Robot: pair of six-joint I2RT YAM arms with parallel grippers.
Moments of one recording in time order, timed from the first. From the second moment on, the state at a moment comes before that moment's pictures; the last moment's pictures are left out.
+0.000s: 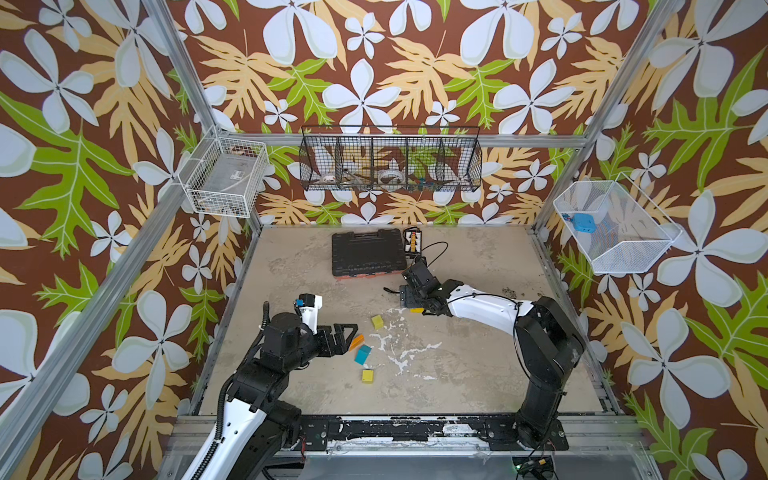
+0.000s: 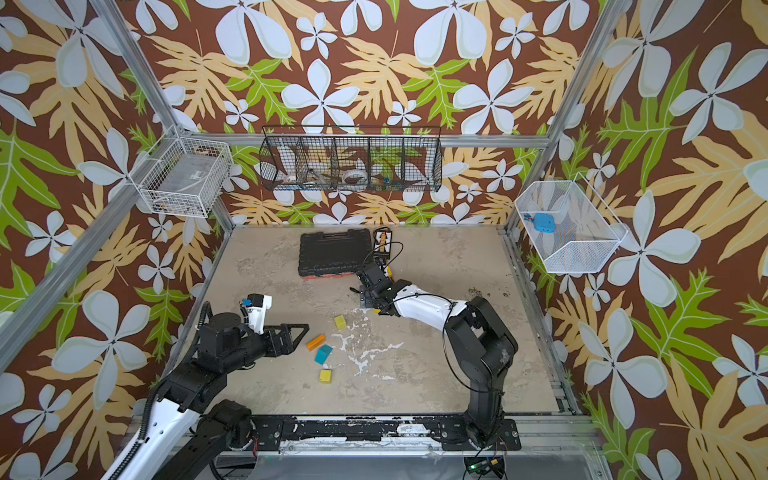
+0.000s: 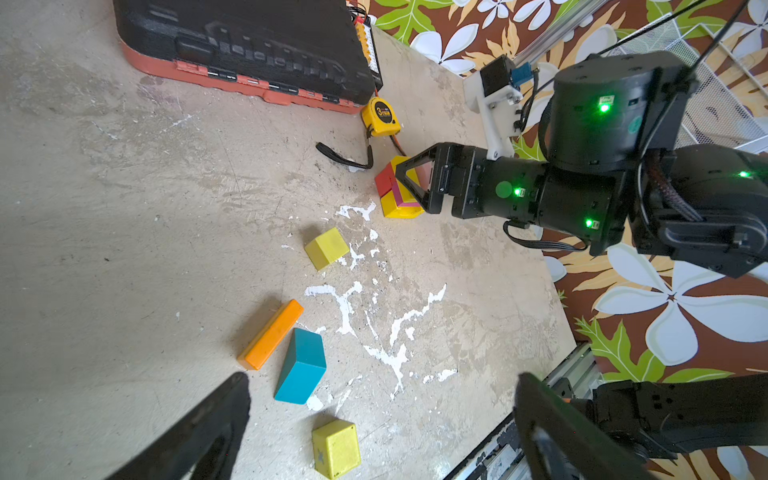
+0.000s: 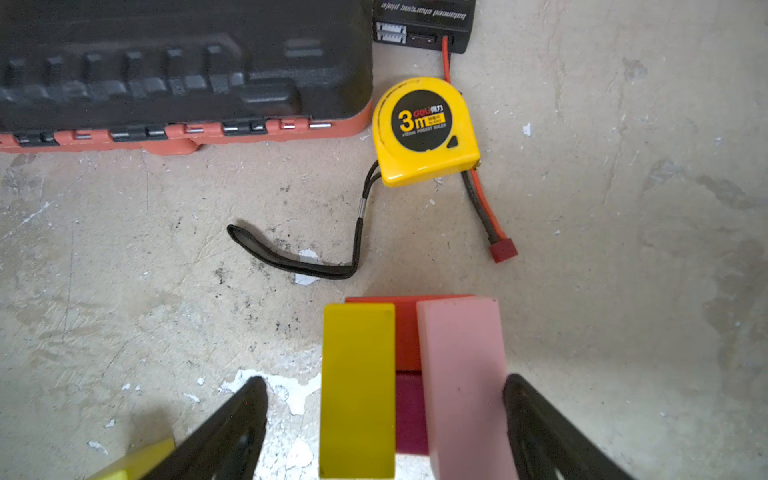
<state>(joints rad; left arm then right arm) -0.34 0.55 0.56 -0.54 0.34 -0.57 0.70 1.85 1.25 -0.37 0.34 0.53</state>
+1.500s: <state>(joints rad) -0.34 0.55 0.56 -0.54 0.34 -0.57 0.67 1.77 1.17 -0.36 0.35 0.53</state>
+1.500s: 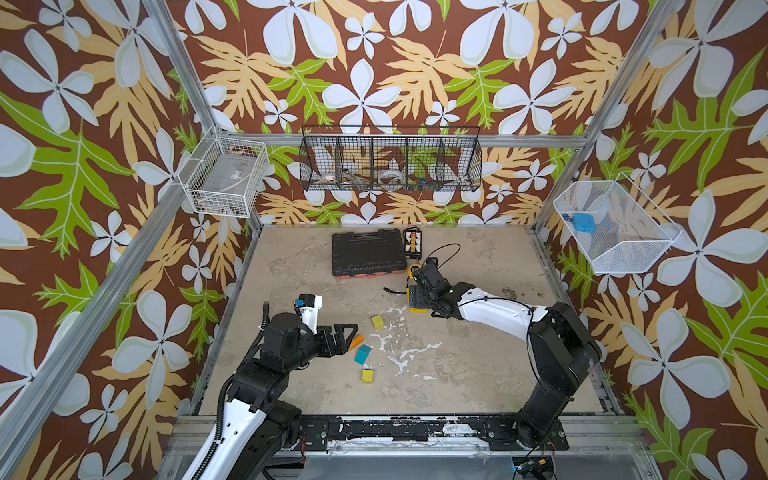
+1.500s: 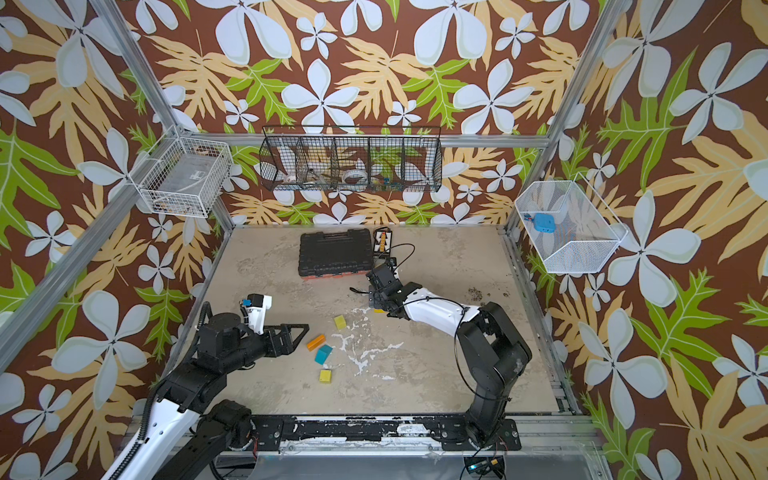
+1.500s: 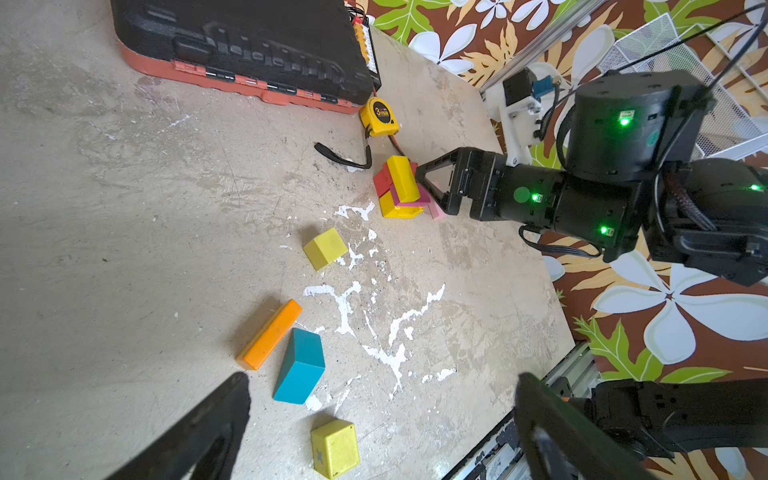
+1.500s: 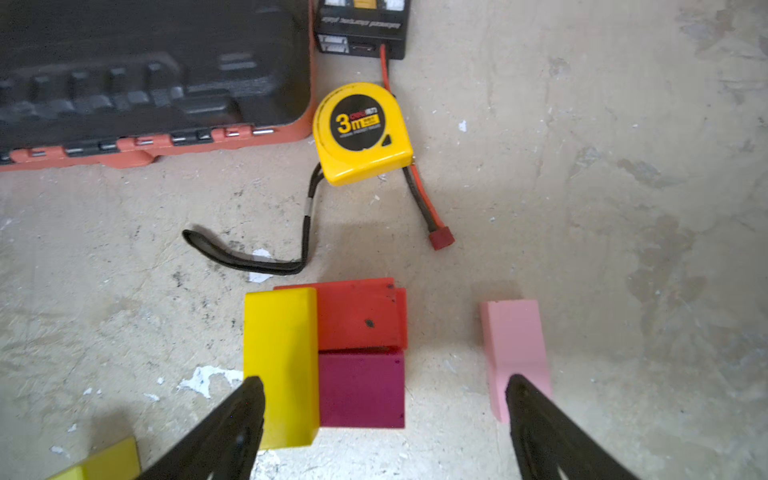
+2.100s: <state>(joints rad) -0.34 0.55 0.56 -0.54 0.34 -0.57 0.67 1.84 1.23 -0.35 0.31 0.51</state>
